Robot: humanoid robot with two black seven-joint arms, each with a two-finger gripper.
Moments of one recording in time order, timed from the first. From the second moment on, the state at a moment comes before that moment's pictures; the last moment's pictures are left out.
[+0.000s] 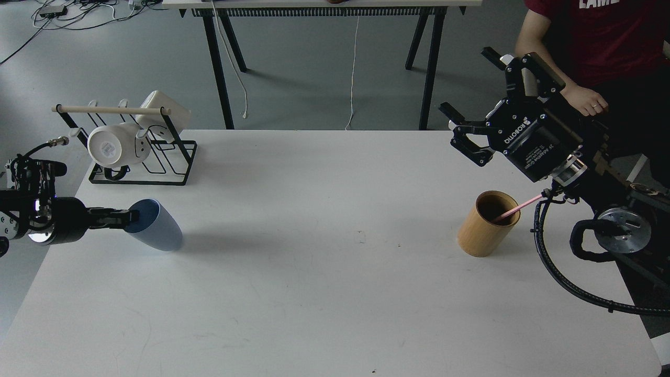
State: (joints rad) left arm -0.73 0.83 -0.31 -0.82 1.64 -0.37 -0.49; right arm 0.70 -0.74 0.49 1.41 -0.09 0.39 0.49
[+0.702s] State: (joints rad) left arm -1.28 0.31 0.06 -0.81 1.45 -0.49 -0.49; right arm 0.70 -0.73 0.70 1.20 -0.07 0.39 0.49
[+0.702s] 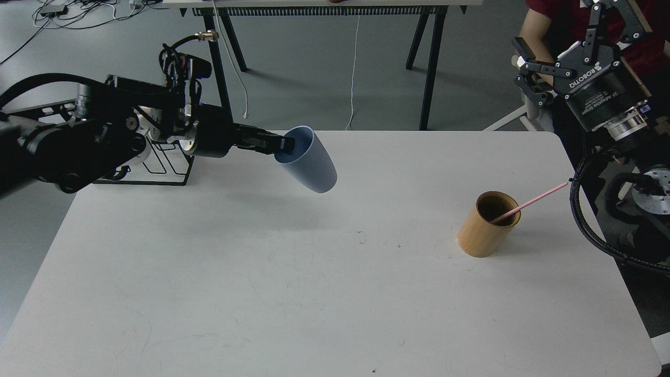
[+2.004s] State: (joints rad) left arm -1.23 -0.03 0.26 -0.51 1.45 -0.47 -0.49; right arm 0.69 -0.72 0.70 1.20 -0.07 0.39 0.49
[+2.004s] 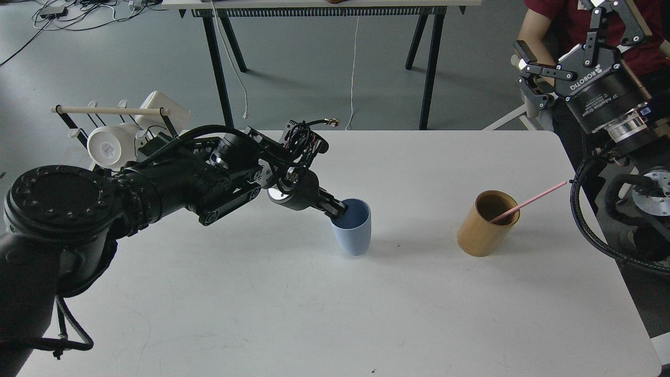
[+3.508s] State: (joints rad) left arm -1.17 0.18 -0.01 -0.55 1.19 -0.49 -0.49; right arm 0.76 -0.77 0.69 1.24 -0.14 0.24 0.49
